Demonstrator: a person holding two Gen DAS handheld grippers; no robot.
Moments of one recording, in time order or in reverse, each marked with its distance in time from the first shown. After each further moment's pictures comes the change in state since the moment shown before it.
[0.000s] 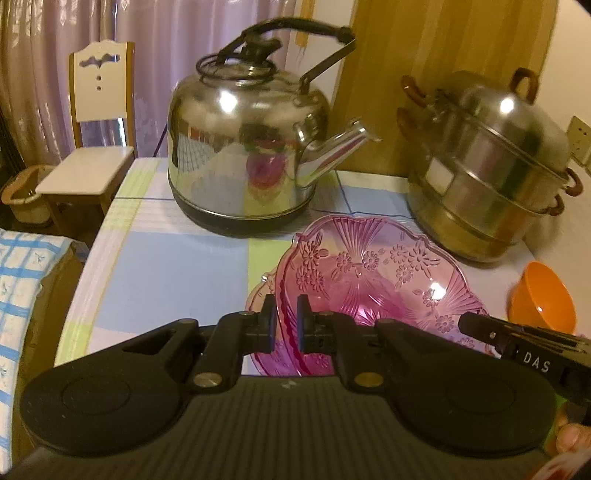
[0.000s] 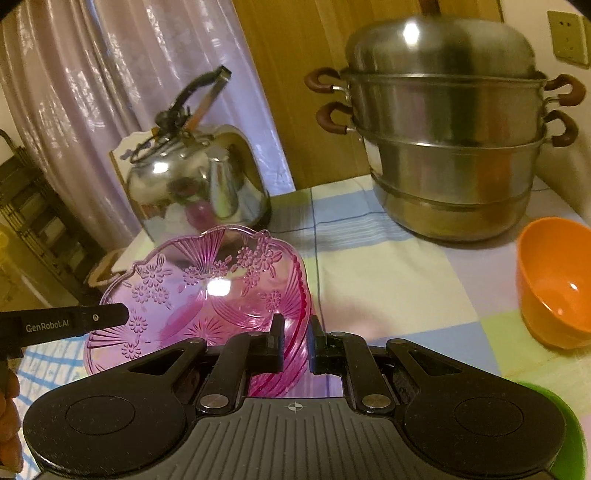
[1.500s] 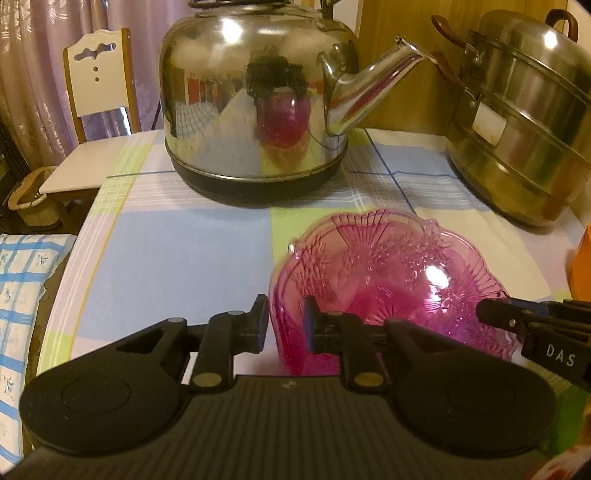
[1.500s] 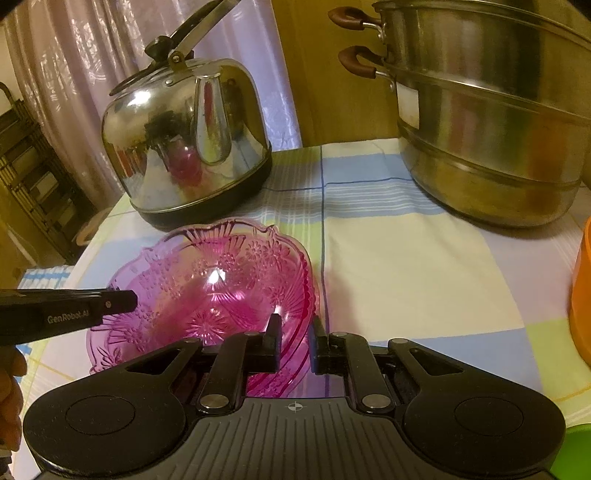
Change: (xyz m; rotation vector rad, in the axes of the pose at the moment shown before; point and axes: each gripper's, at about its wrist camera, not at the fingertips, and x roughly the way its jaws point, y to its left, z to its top) left arm 0.075 0.013 -0.014 0.073 0.045 0.074; right arm 0.077 0.000 -0.013 -0.094 0.091 -0.016
